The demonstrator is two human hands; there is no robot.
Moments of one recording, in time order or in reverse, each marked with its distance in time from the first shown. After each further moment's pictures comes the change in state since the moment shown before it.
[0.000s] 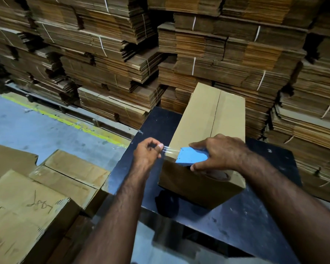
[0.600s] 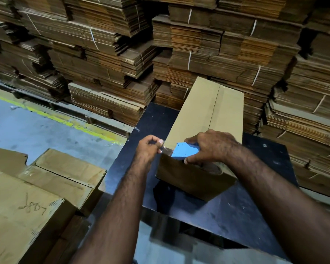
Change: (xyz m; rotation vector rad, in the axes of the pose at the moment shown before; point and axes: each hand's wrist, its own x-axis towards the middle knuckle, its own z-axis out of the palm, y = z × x) left_hand 0.017 0.003 0.008 -0.021 -0.063 -0.167; right_hand 0.036 -0.012 0.007 -0.007 -0.019 0.042
